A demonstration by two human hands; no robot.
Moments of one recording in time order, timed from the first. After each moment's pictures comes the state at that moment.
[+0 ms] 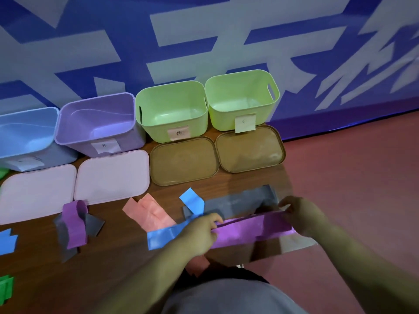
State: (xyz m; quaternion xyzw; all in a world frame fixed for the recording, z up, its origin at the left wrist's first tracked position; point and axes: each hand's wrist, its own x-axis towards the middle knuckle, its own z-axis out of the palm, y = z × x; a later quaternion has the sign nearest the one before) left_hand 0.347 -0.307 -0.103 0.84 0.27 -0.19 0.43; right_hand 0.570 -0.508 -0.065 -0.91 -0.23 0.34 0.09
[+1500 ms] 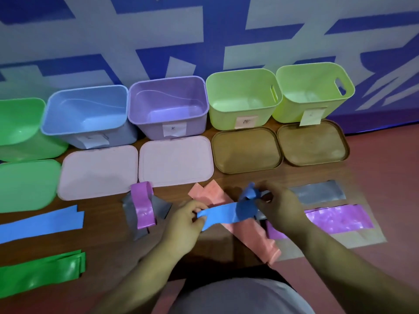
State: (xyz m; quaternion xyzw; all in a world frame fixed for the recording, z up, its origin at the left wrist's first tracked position) left_hand 0.168 -0.163 -0.077 0.79 0.41 0.03 0.46; right_hand 0.376 -0.316 -0.048 -0.87 -0.30 0.23 0.32
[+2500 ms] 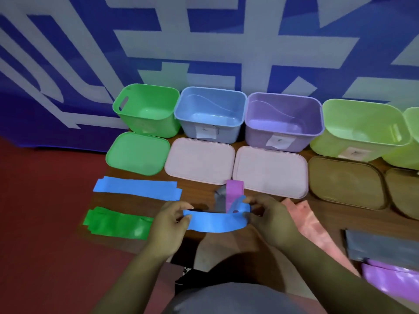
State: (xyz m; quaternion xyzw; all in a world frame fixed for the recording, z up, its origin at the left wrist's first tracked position) left_hand -0.064 -0.058 -0.033 0.72 0.54 0.18 0.40; right_hand 0.185 -0.156 -0.032 -0.75 -0.44 0.35 0.35
